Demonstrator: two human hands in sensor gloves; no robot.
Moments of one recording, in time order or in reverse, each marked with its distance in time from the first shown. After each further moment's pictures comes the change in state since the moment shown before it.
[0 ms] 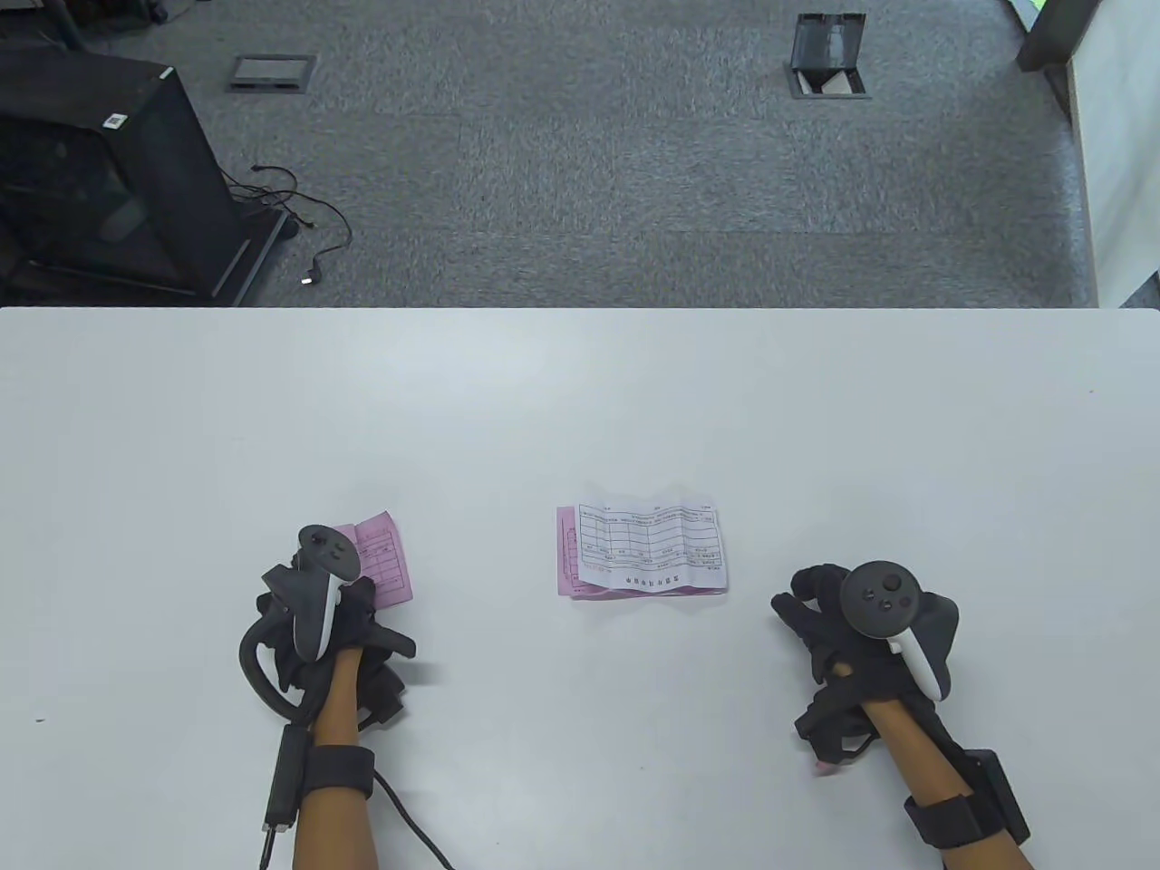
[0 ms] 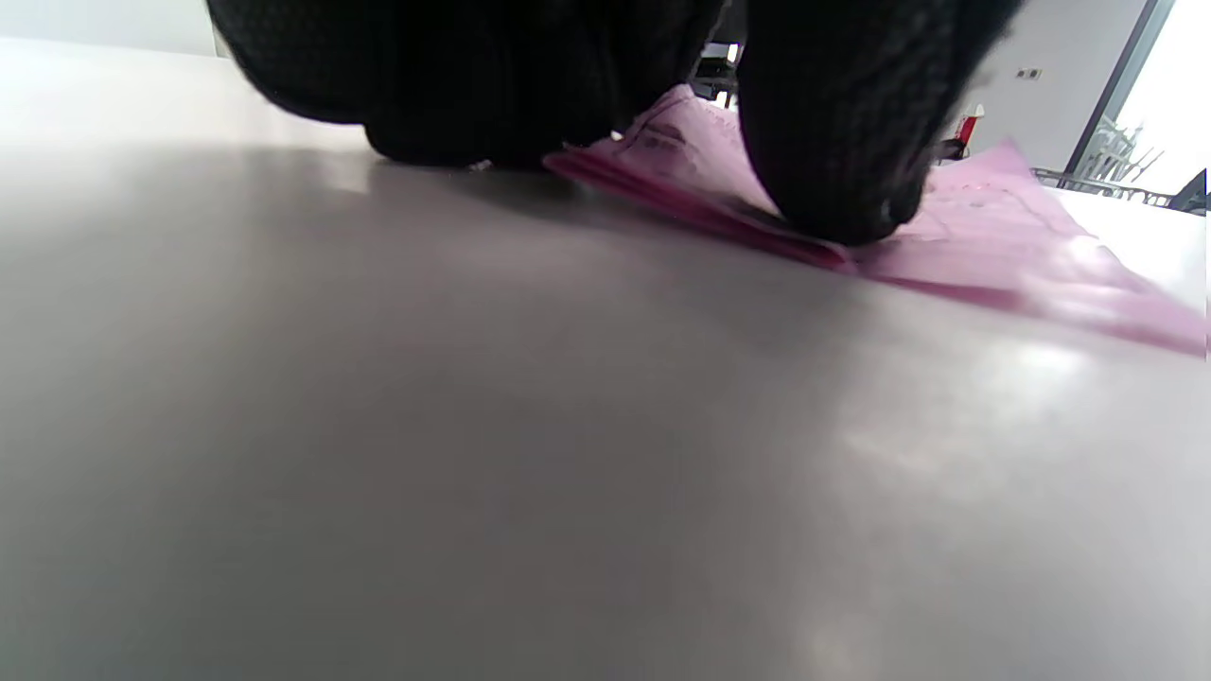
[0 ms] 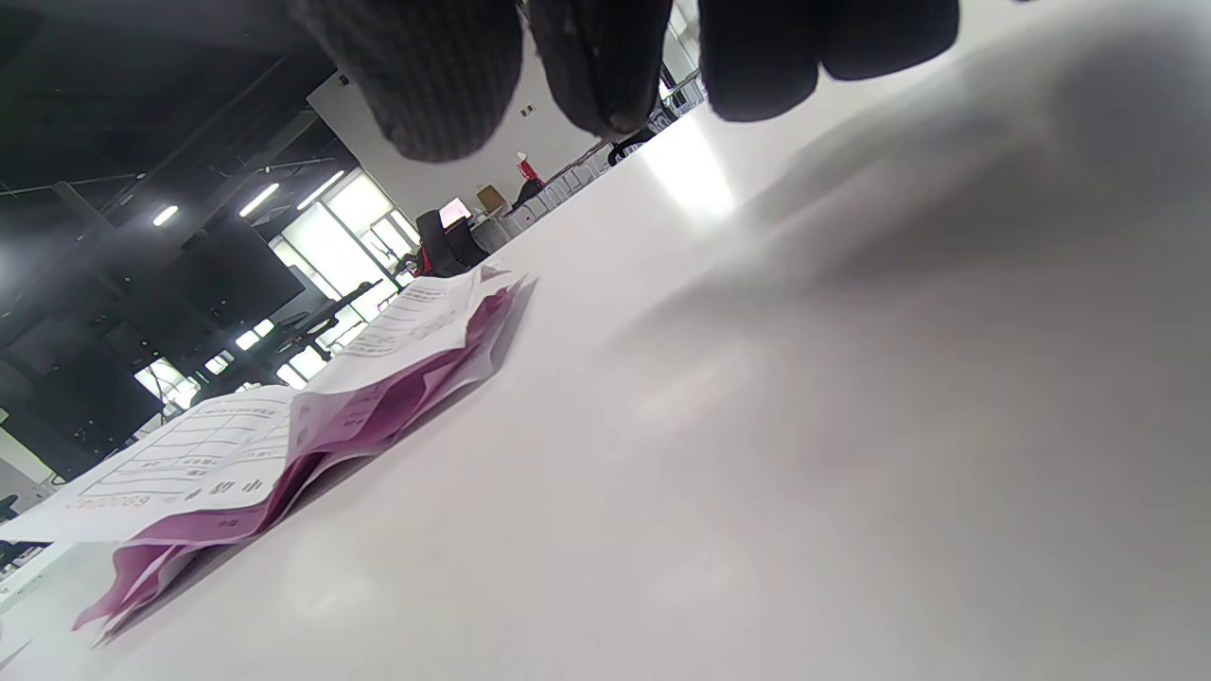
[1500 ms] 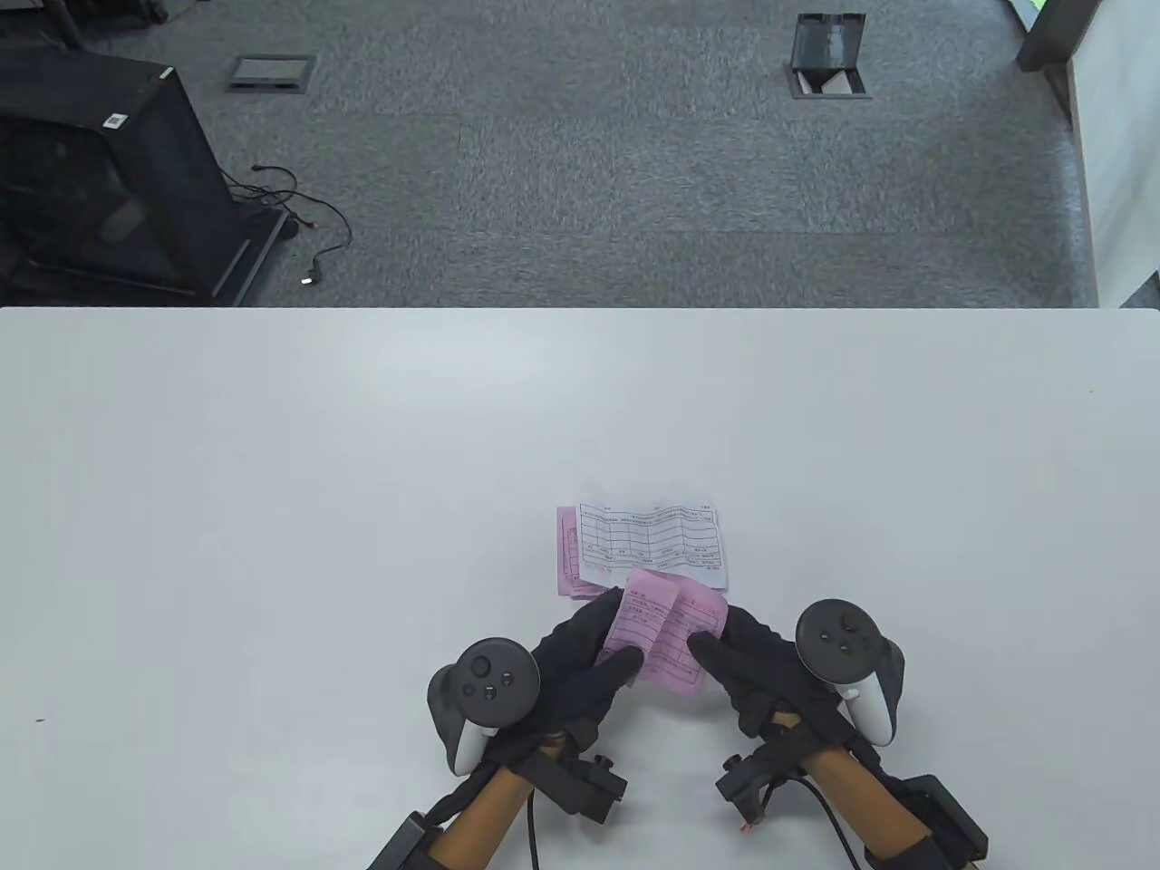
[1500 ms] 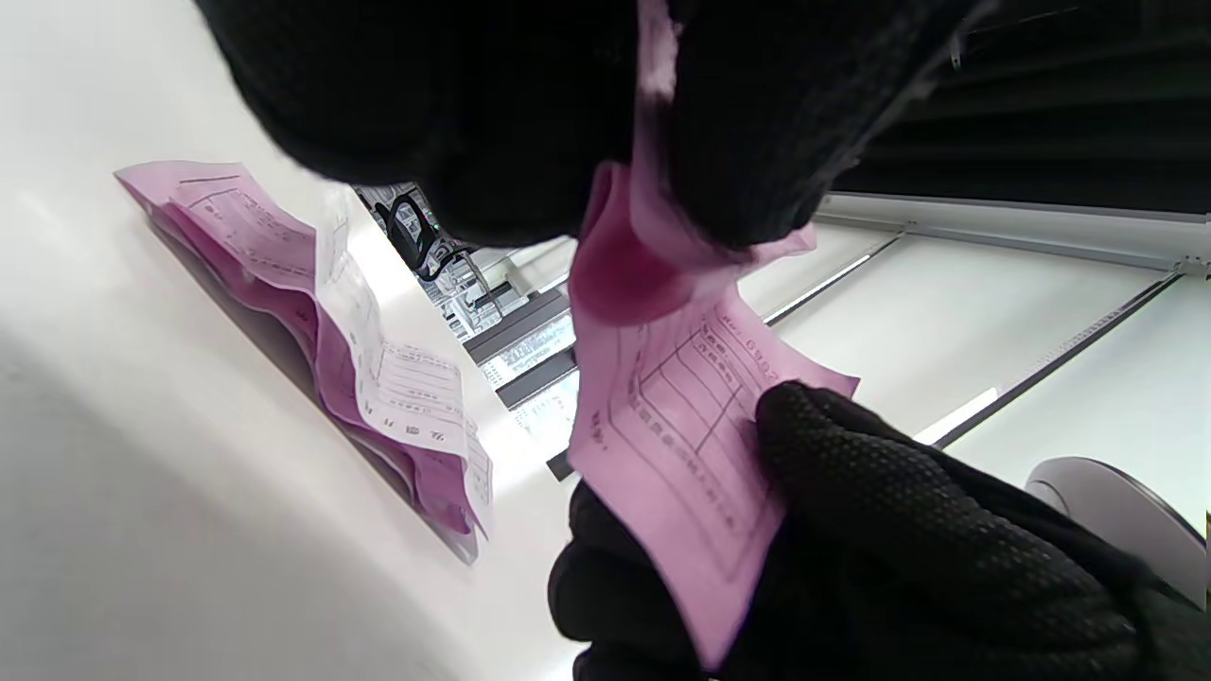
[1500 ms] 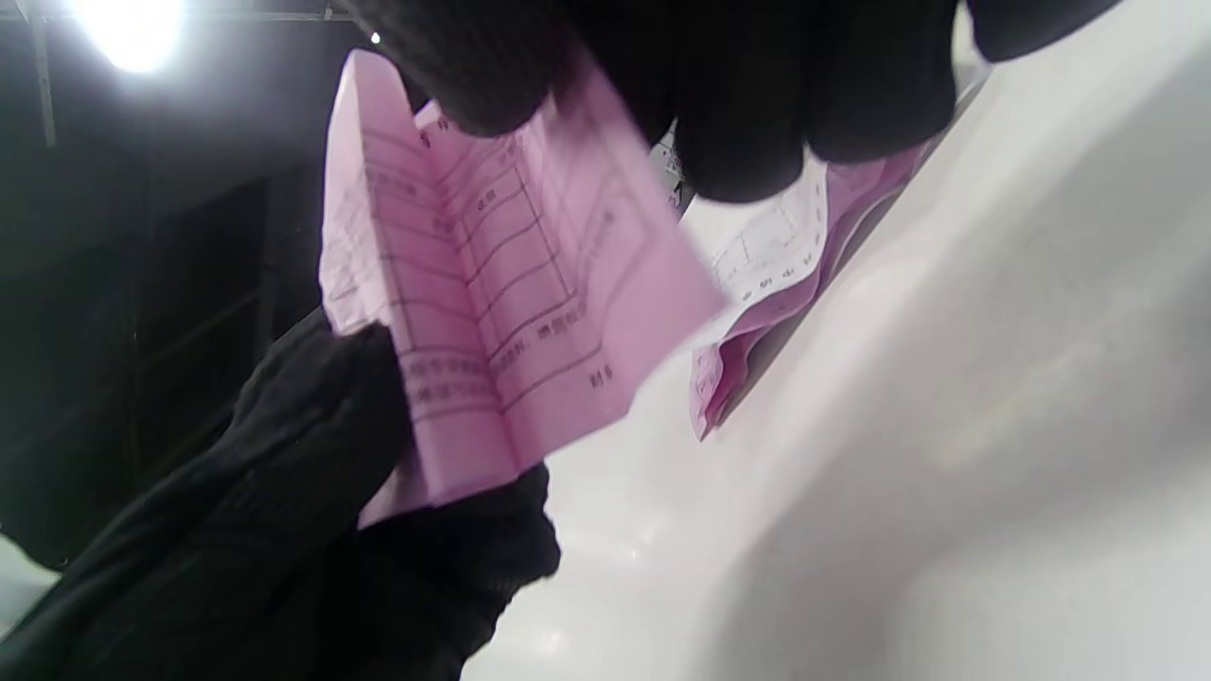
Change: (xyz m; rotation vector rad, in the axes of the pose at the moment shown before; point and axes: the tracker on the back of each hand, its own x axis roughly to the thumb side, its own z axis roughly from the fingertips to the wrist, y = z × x) left_hand 0.083 -0.030 0.191 -0.243 -0.983 0.822; right_hand 0.065 0.026 0.052 0.191 -0.198 -0.463
